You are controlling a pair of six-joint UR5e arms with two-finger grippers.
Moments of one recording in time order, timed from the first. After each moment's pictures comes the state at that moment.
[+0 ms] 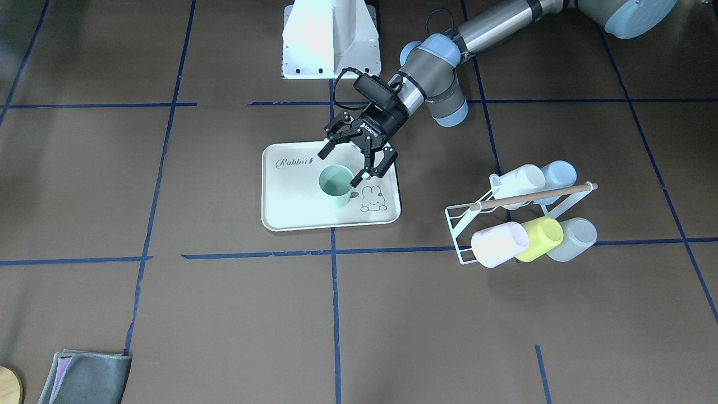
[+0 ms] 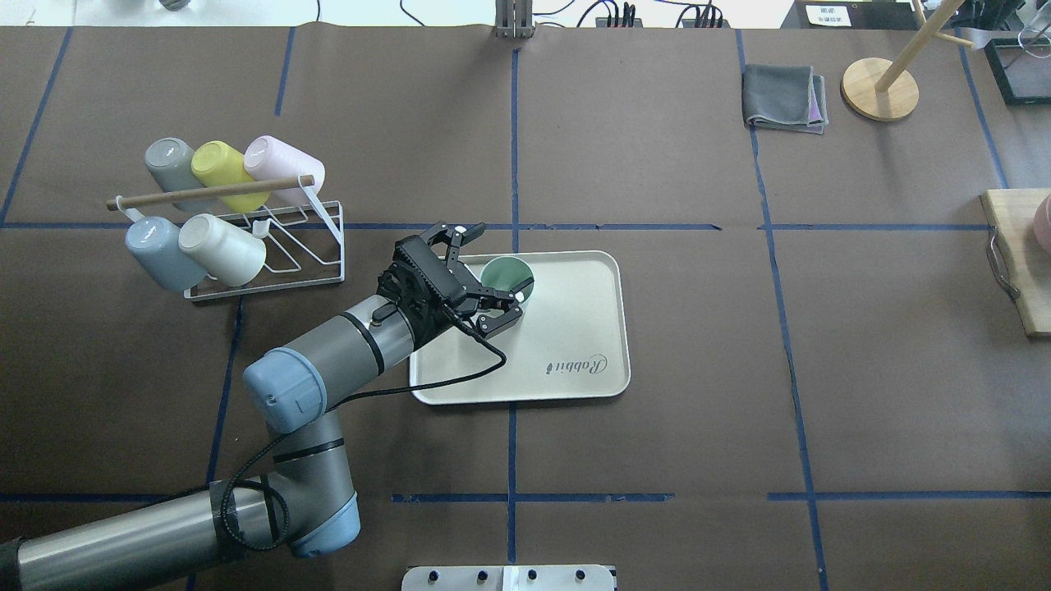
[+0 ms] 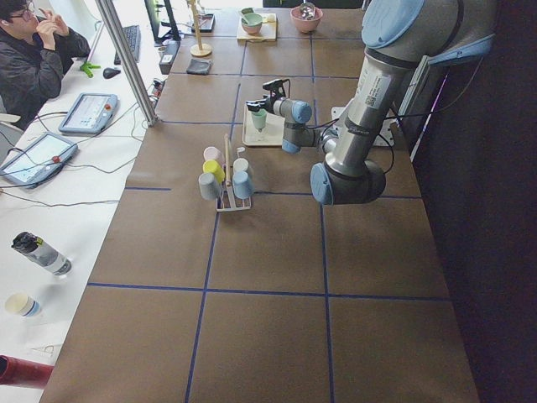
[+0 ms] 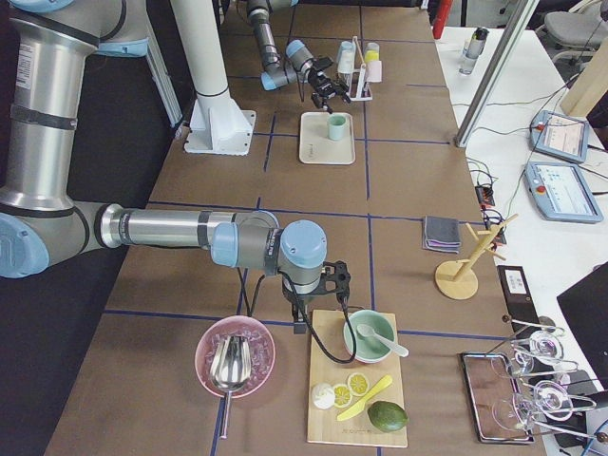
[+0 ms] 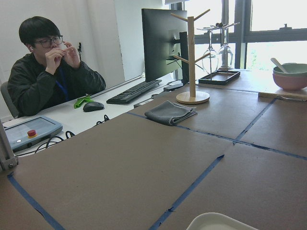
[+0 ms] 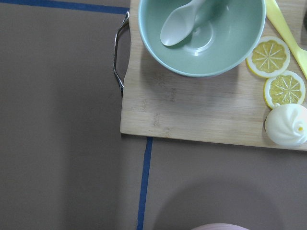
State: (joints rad) left arm -0.37 -2.13 -1.41 -3.01 -1.22 -0.31; right arm 1.59 -1.80 1.82 -1.66 2.35 -0.16
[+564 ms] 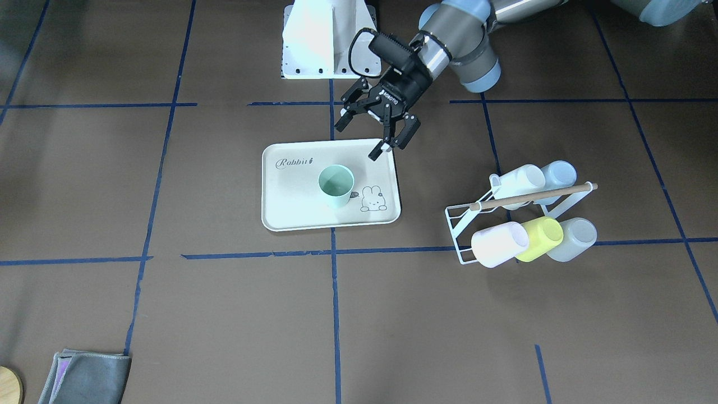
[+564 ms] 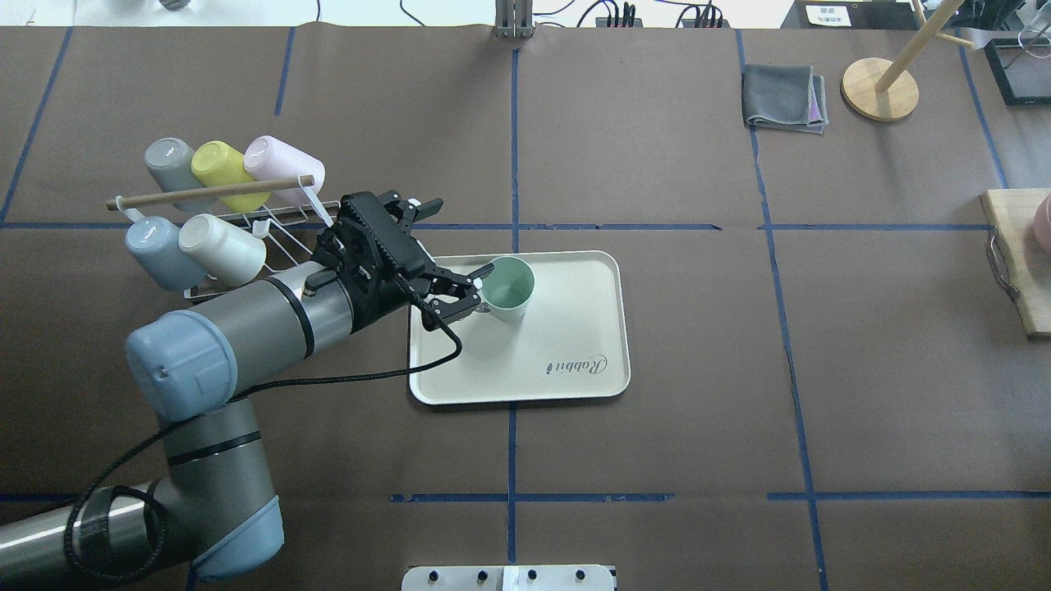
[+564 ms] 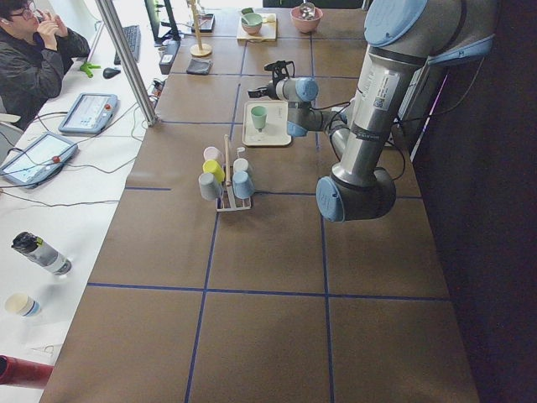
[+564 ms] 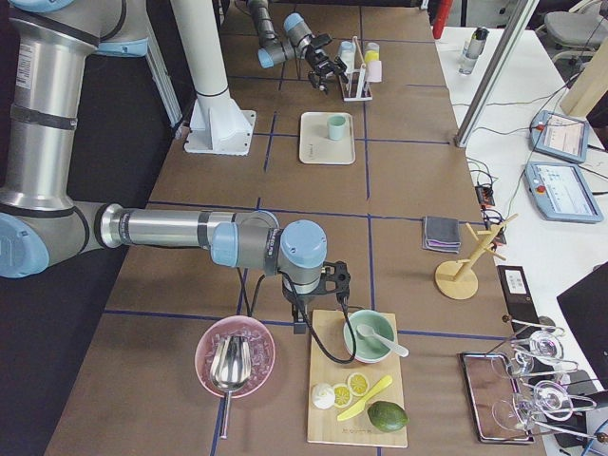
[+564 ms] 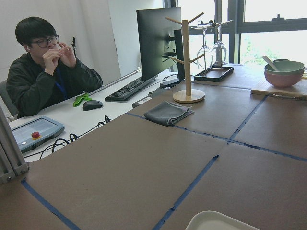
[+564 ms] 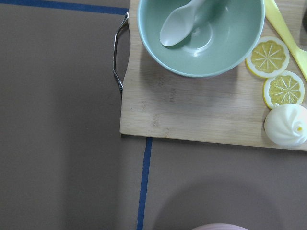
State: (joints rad) left arm -0.44 -1.99 -1.84 -2.52 -1.35 -0.30; right arm 1.59 -1.80 1.82 -1.66 2.34 -0.16
